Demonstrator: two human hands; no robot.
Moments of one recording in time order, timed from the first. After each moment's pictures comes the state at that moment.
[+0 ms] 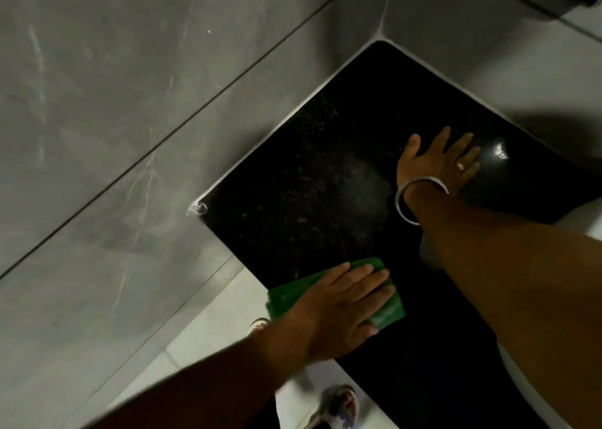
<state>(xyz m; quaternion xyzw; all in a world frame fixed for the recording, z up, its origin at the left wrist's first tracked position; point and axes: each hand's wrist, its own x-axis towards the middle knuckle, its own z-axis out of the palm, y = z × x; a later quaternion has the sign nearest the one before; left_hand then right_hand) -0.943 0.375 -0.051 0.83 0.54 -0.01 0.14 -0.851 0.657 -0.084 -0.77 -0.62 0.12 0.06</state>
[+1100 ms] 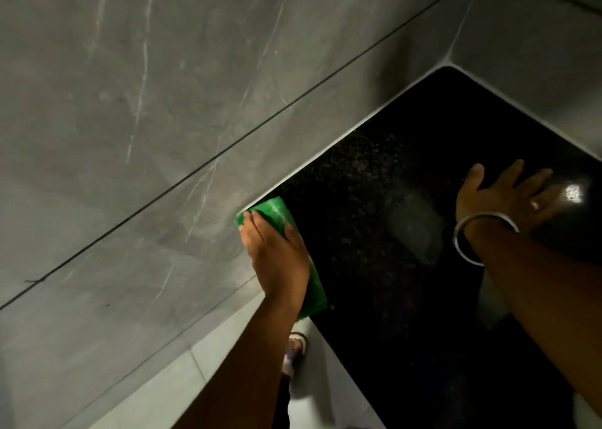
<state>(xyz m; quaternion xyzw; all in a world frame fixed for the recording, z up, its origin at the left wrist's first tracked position) -1.045 0.408 -0.050 0.16 0.94 0.27 0.10 -0.852 0.655 -0.081 -0.77 -0.63 0.09 0.05</state>
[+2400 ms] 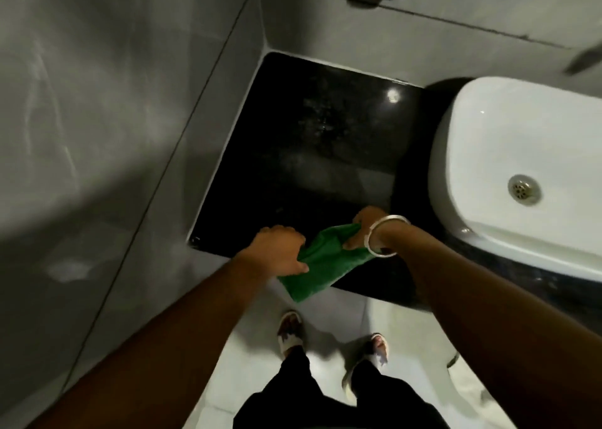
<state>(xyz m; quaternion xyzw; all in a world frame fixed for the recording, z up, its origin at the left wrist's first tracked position) -1.044 0.421 0.001 0.79 0.50 -0.21 0.26 -0.819 0.454 0.007 -0.65 -0.60 0.43 -0.15</state>
